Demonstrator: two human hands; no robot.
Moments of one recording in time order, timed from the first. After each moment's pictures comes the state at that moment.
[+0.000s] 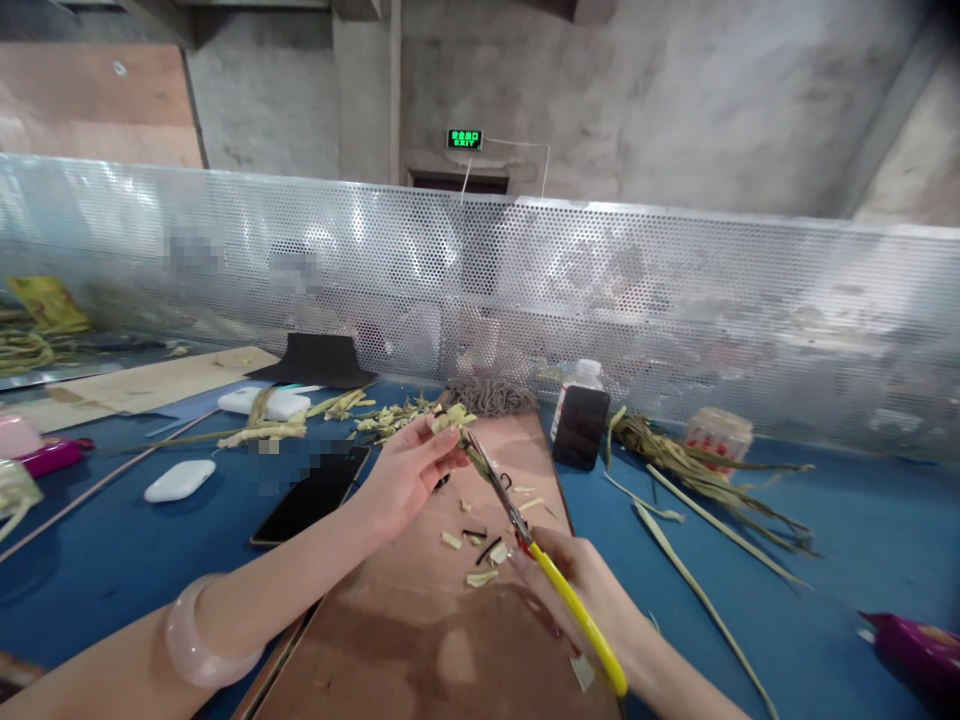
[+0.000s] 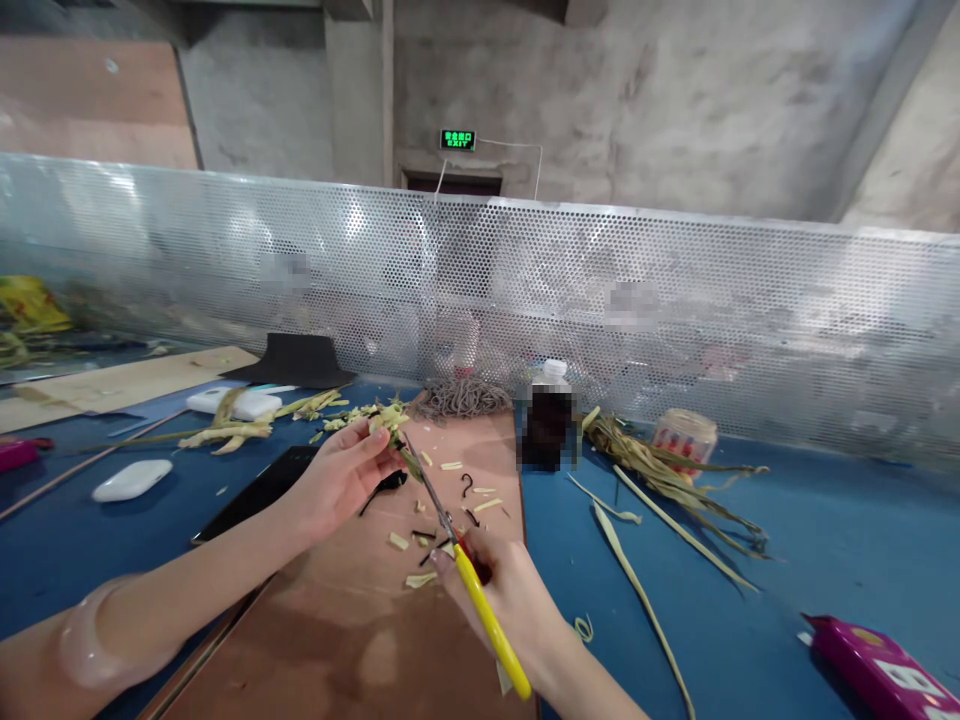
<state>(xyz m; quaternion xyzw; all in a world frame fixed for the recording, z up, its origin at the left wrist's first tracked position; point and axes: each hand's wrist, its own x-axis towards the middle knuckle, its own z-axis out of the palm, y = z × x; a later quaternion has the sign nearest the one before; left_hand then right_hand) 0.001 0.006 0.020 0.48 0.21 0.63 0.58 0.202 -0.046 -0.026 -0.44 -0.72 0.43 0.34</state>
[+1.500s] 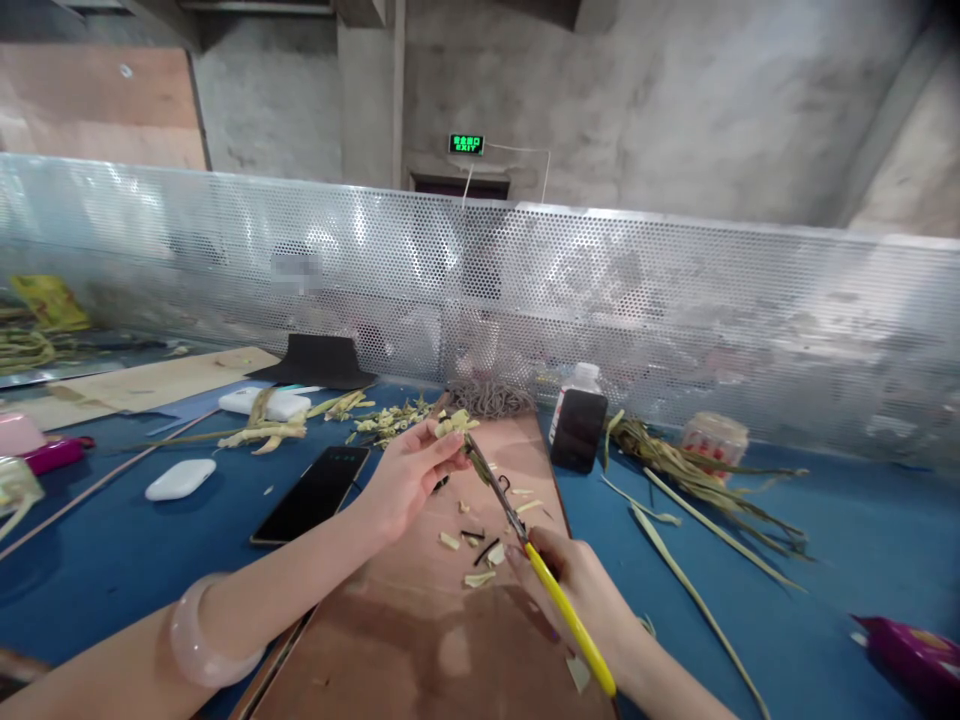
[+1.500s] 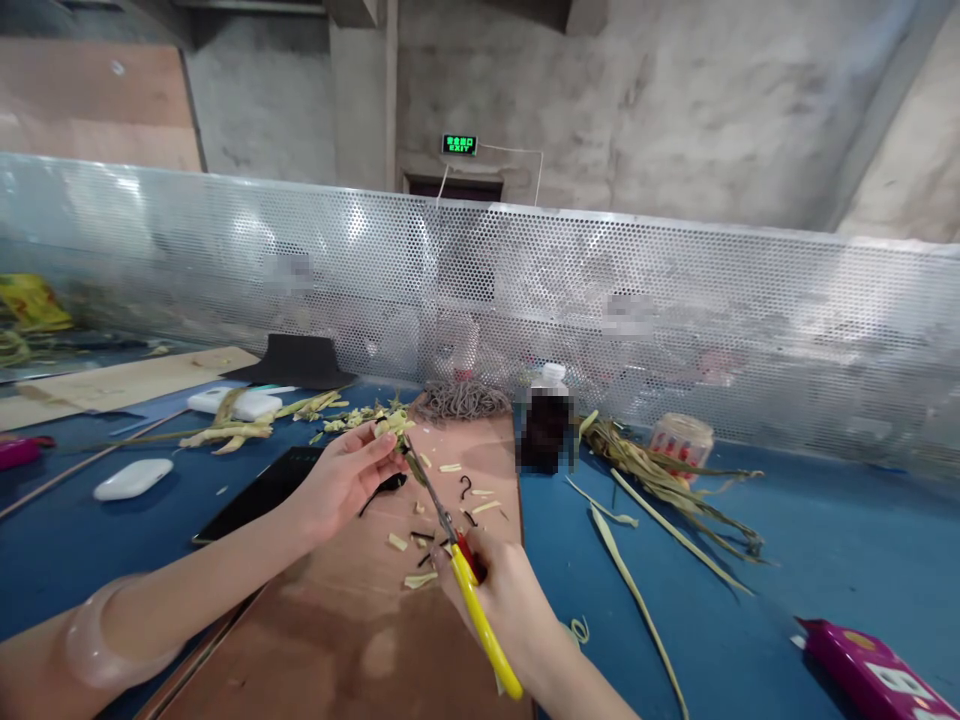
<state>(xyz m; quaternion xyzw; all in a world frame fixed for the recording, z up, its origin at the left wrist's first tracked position) 0.004 0.002 0.021 0.47 0.24 0.63 0.57 0.200 -0.044 -0.030 -0.48 -0.75 0.30 0.34</state>
